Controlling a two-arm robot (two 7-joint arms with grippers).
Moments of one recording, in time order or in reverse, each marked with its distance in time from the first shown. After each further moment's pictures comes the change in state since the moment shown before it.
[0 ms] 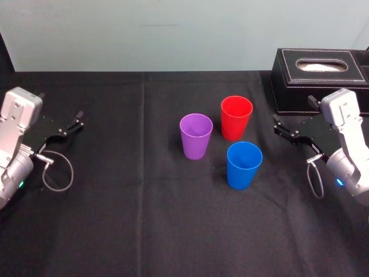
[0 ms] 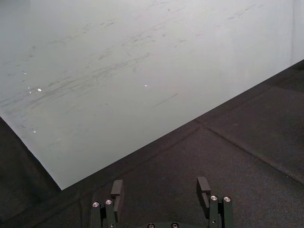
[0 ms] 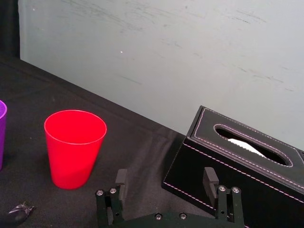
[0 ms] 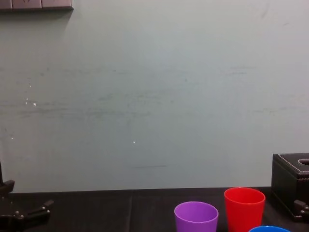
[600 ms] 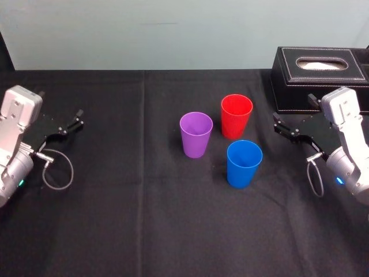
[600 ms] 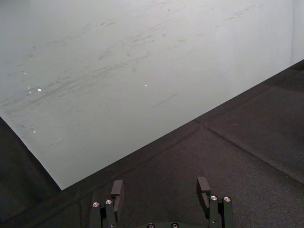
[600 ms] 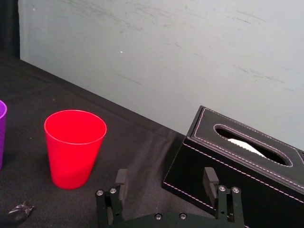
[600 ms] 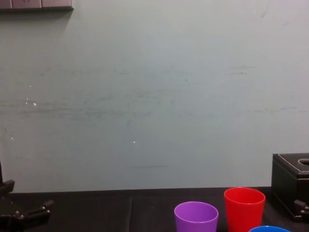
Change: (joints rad) left arm 0.000 0.000 0.000 0.000 0.000 0.000 0.000; right arm 0.000 0.000 0.000 0.000 0.000 0.000 0.000
